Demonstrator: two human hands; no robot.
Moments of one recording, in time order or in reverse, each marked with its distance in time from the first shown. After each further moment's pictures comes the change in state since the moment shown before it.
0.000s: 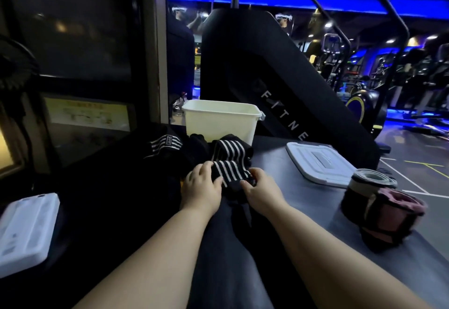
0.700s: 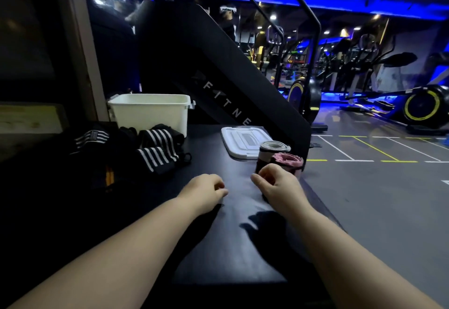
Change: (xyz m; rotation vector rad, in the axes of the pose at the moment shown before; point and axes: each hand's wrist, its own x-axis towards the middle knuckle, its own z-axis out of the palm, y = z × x) left_hand -0.076 0.134 0.063 0.042 -0.495 0.252; right_hand -0.115 0.117 -0.166 -0.024 0.269 -0.009
